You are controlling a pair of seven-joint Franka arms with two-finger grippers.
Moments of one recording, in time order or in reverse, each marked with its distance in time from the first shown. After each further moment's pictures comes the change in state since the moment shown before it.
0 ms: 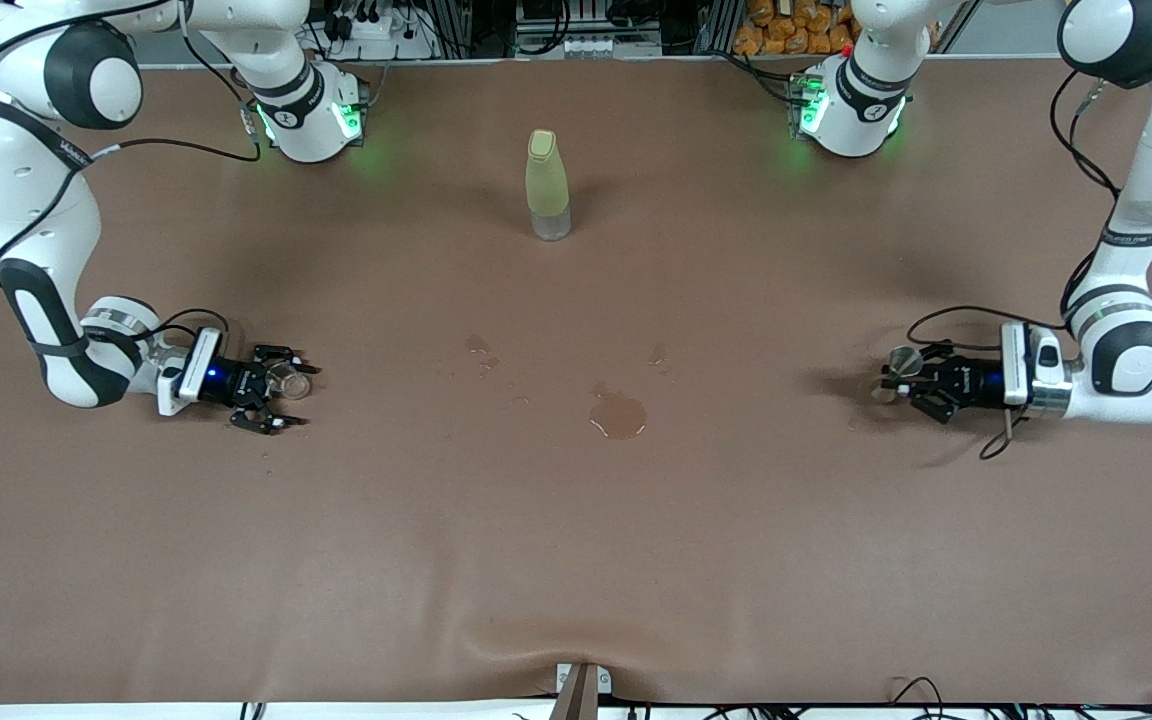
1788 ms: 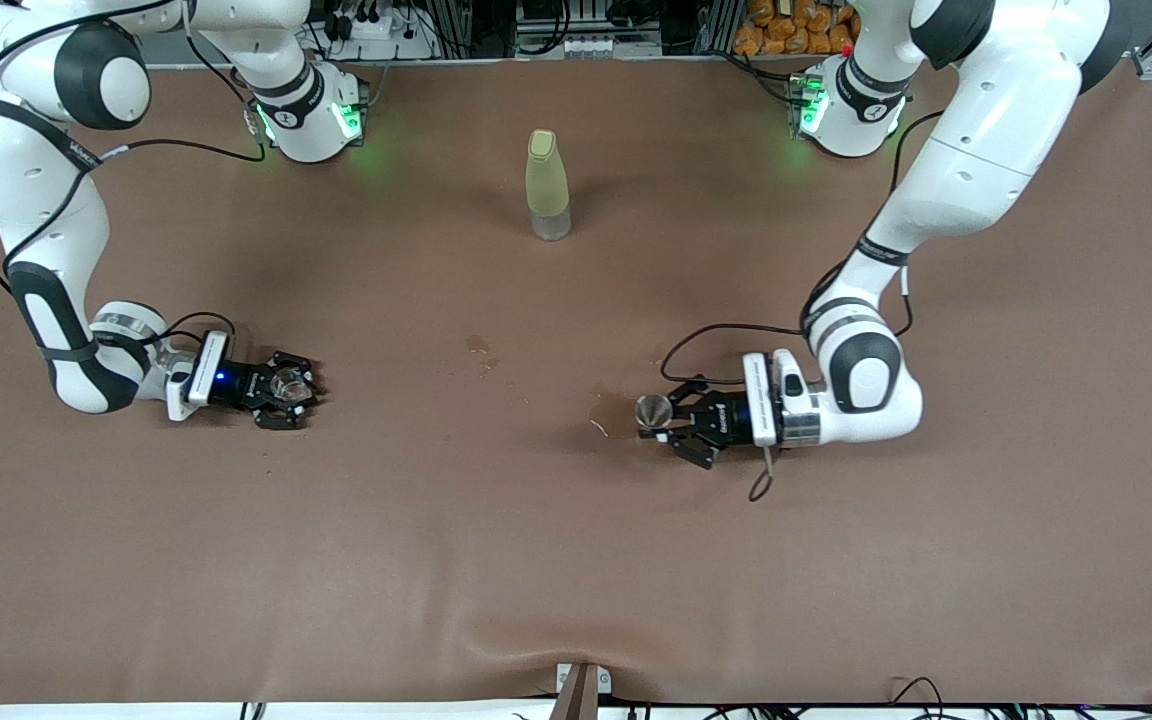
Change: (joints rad) left arm -0.592 0.007 -0.051 0.035 -0.702 0.460 -0.112; right arm 0.042 -0.008 0.001 0.021 0.001 -0.025 0.046
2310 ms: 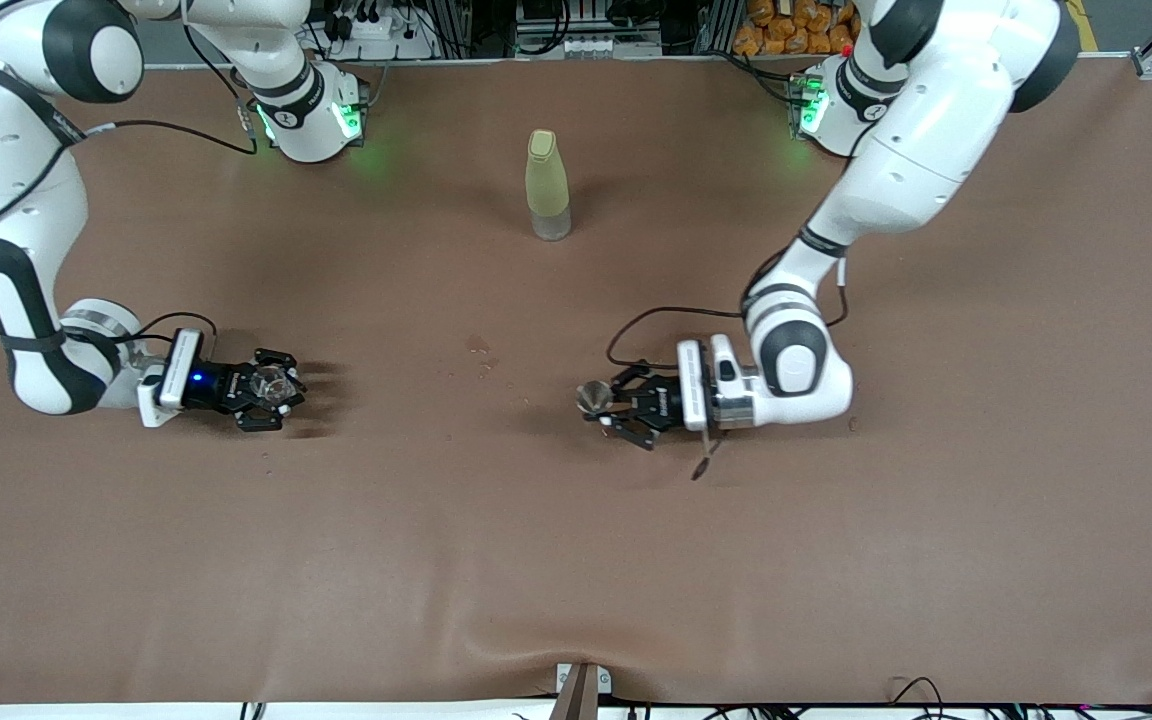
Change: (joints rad) left arm -0.162 0.043 0.003 0.037 -0.125 0.113 0.000; right arm 0.007 -0.122 -0.002 0.008 -0.008 -0.114 0.079
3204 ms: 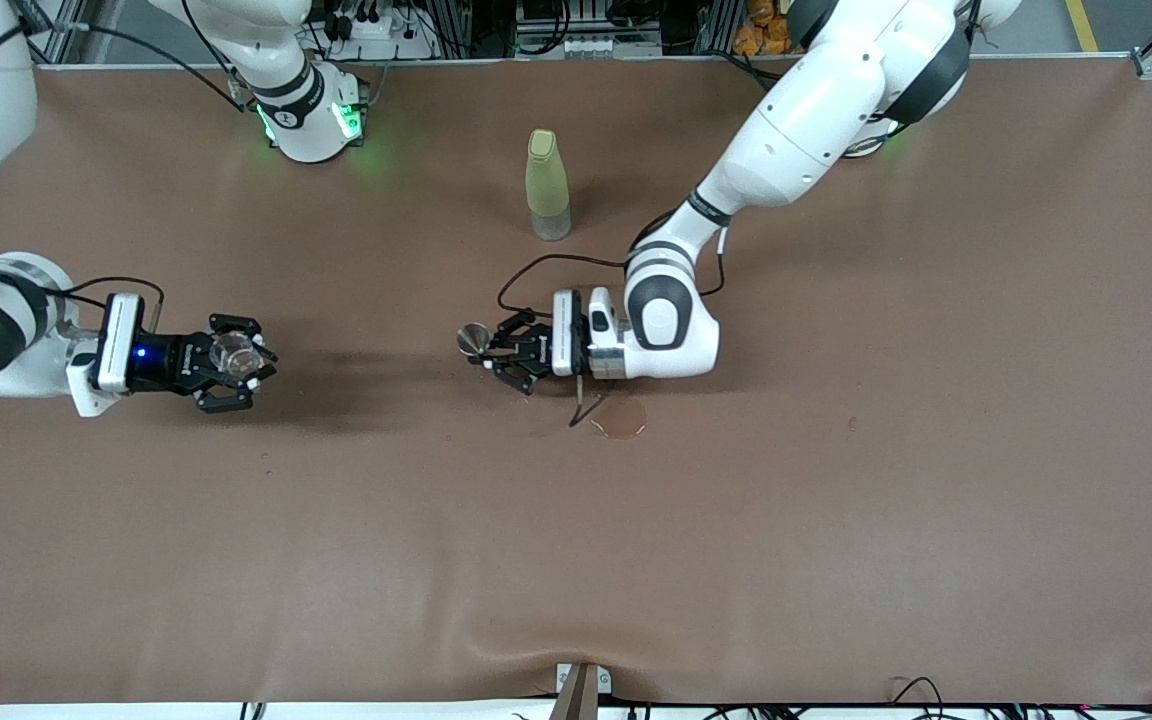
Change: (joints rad) left arm -0.299 0.114 0.008 0.179 -0.179 0.117 0.000; right arm 0.080 -0.326 0.001 -0.060 -0.074 -0.022 0.329
